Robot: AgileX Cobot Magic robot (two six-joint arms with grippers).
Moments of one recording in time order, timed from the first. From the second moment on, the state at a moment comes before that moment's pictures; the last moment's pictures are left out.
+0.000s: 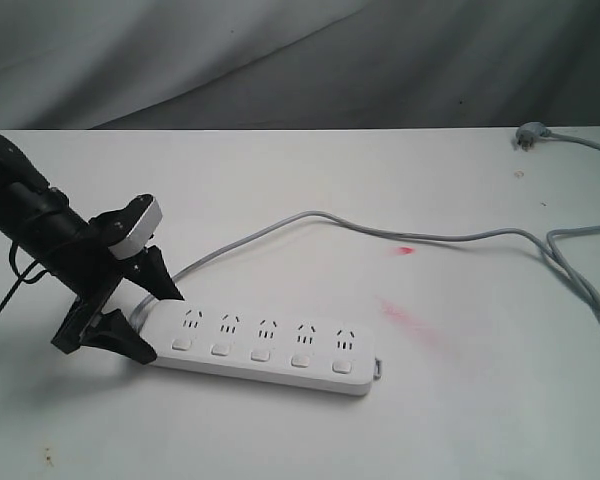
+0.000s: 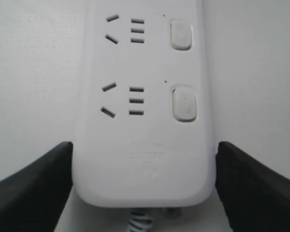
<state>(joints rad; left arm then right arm) 0.08 2.13 -1.23 -0.74 1.12 2.09 -0.12 0.56 -0.64 0.15 -0.11 0.31</state>
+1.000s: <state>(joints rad) 0.08 2.13 -1.23 -0.74 1.12 2.09 0.24 1.77 -1.54 0.73 1.05 -1.14</state>
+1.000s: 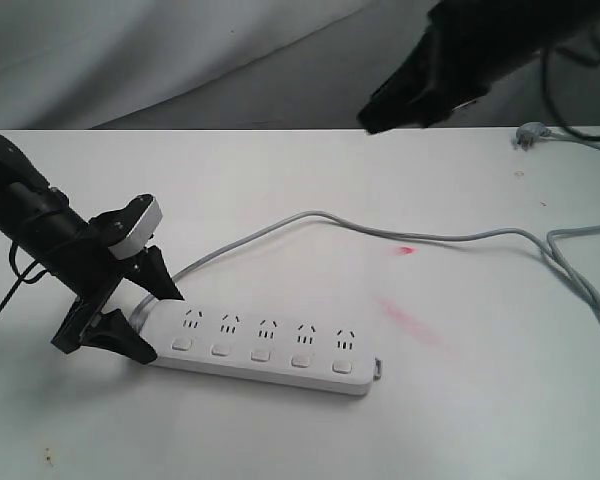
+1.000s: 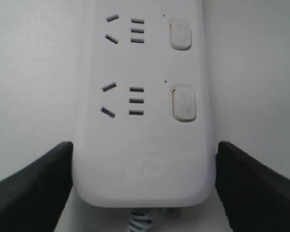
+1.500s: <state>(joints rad) 0.08 2.13 -1.23 -0.74 1.12 2.09 0.54 2.15 -1.54 0.75 0.71 -1.16</state>
